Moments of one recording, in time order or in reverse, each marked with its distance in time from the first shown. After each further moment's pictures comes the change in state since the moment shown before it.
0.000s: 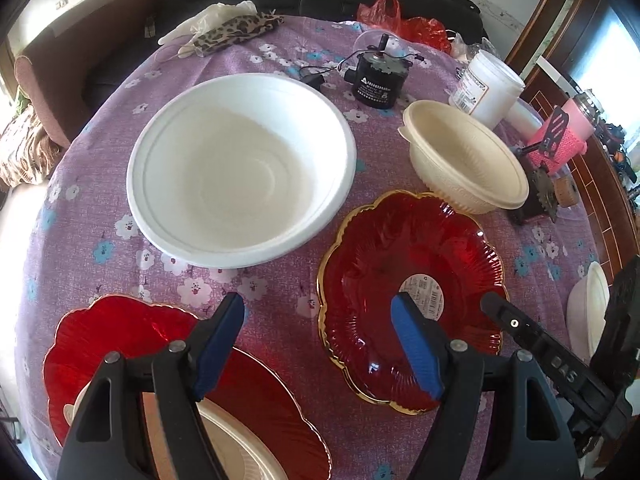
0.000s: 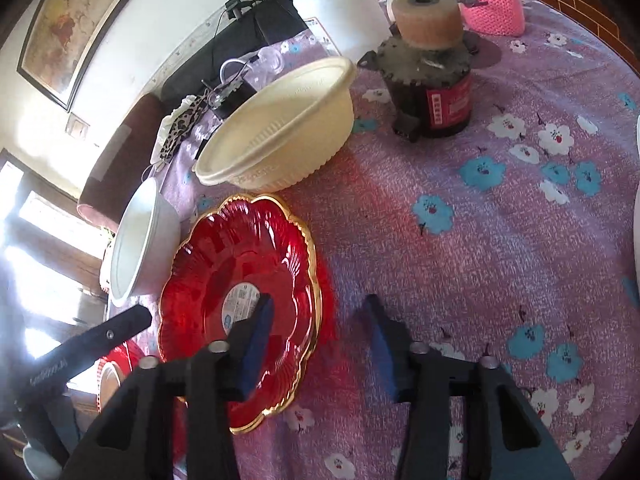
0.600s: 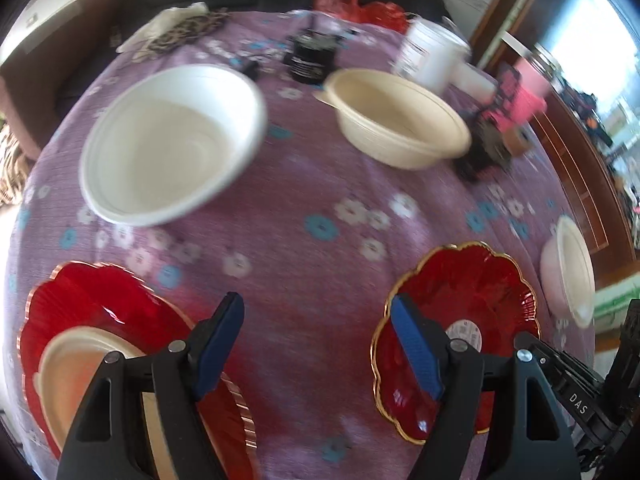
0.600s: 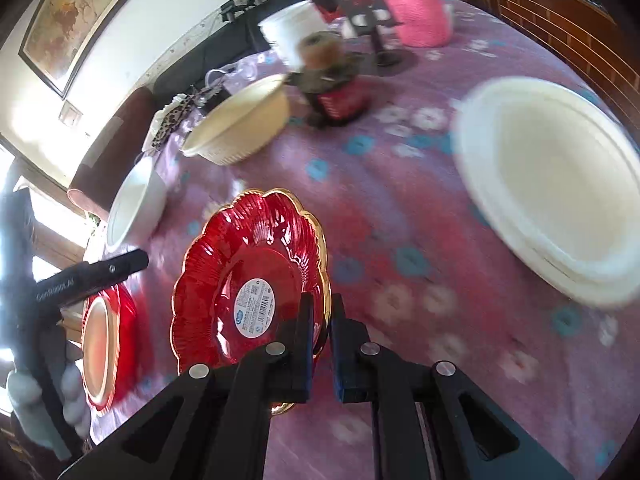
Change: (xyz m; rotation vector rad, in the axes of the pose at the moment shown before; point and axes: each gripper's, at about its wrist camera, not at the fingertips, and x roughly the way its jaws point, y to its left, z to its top) left arm -0.004 -0.050 -0.031 0.103 0.034 -0.076; right arm -0.089 -0.058 -0.054 -0.031 -0.021 -0.101
